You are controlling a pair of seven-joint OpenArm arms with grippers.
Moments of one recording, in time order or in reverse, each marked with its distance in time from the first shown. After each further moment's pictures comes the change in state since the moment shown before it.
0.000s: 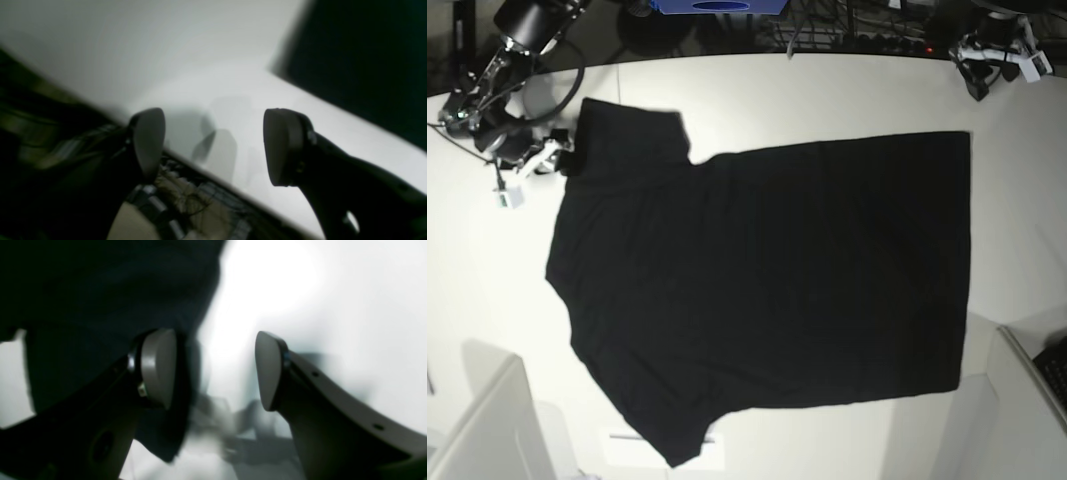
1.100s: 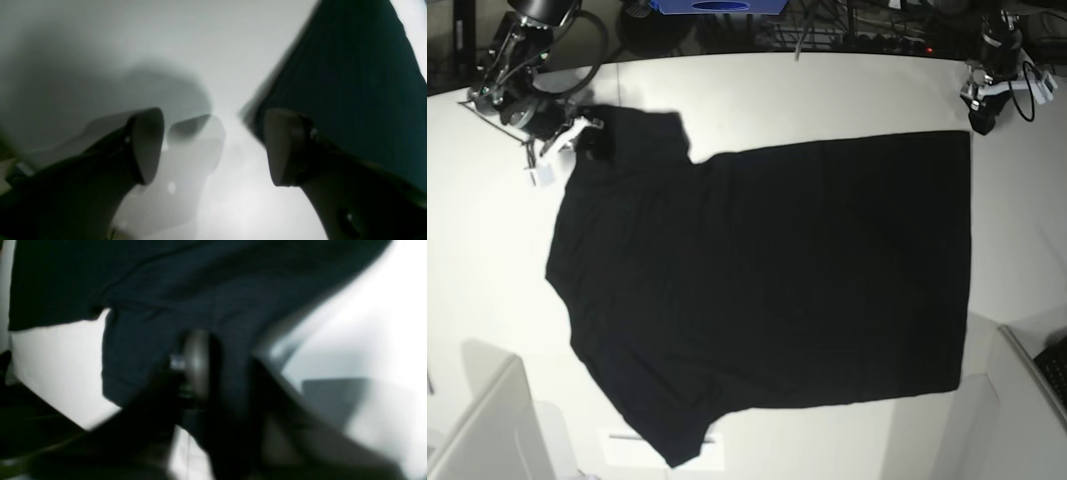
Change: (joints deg) left arm -13.6 3.7 -8.3 -8.7 -13.0 -1.7 13.8; right arm -6.9 -1.4 -5.7 -2.7 11.3 1.2 4.2
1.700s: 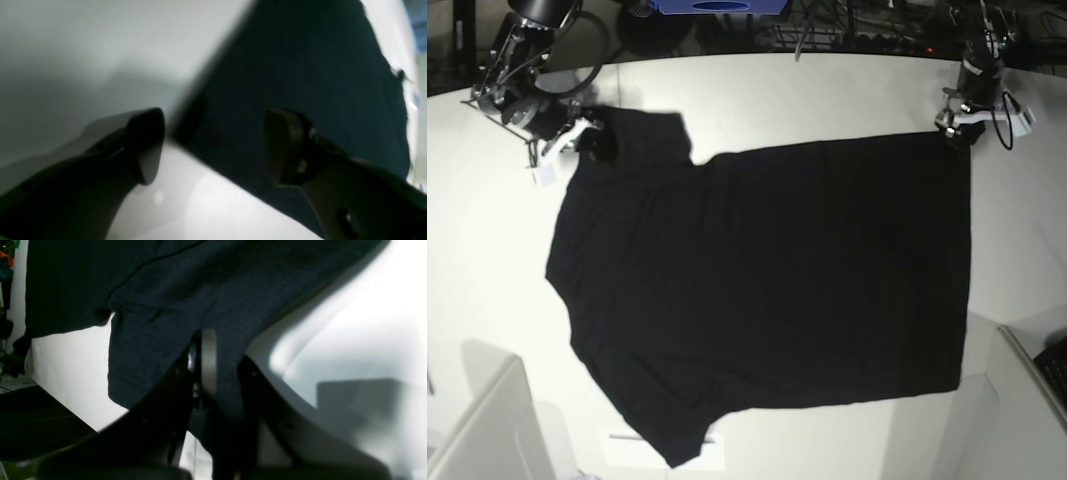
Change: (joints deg) left arm -5.2 0.0 7.2 0.0 -0.2 -0.3 0.3; right arm 0.2 0.1 -0.2 -2.0 1.7 0.0 0.4
